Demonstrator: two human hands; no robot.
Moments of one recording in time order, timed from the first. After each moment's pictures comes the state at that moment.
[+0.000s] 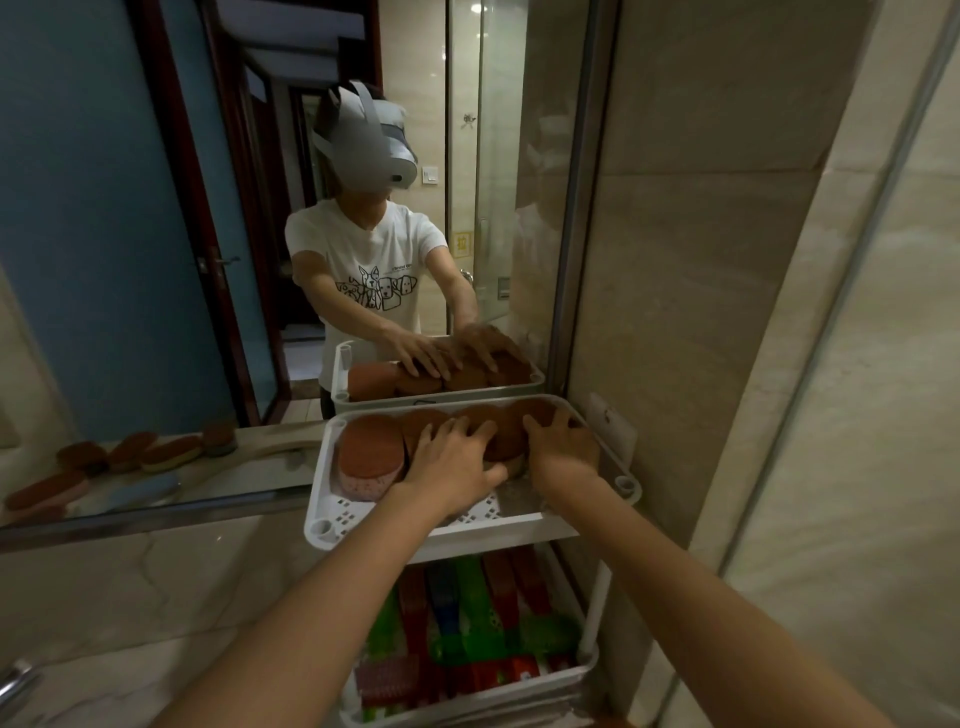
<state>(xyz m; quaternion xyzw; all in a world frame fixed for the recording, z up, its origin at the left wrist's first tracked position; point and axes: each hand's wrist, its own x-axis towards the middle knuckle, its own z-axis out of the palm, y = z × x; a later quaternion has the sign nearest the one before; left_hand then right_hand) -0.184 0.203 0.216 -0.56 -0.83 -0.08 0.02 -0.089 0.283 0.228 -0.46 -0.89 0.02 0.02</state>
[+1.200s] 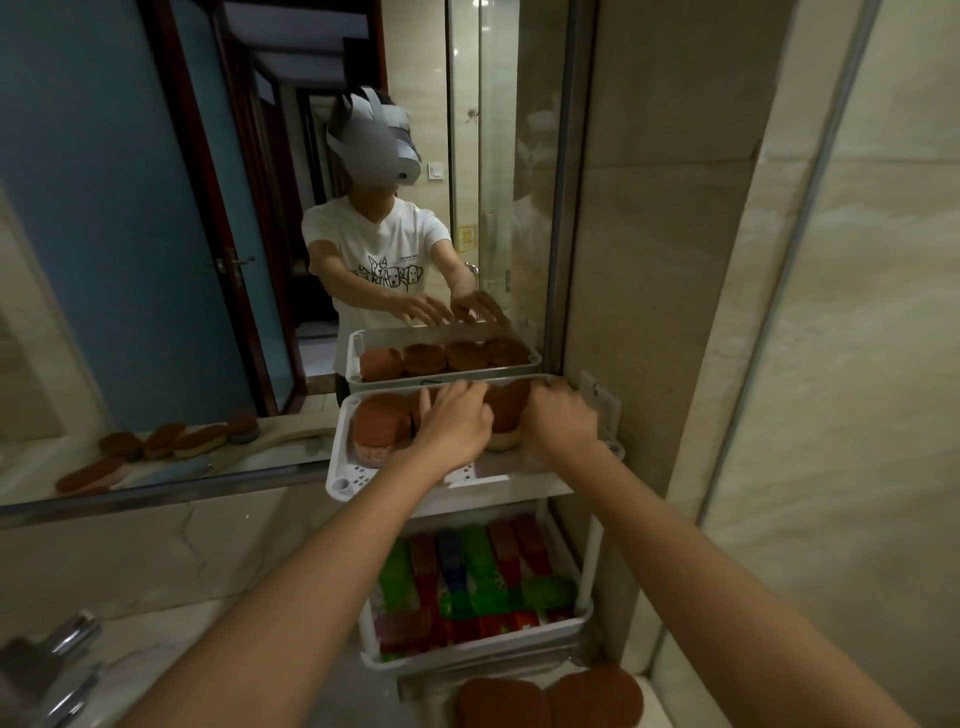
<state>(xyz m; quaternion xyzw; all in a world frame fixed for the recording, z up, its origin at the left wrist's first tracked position) -0.154 0.180 0.248 -0.51 -0.83 -0.22 -0.02 -0.062 0.253 0.251 -0.44 -0.89 0.05 0.14</state>
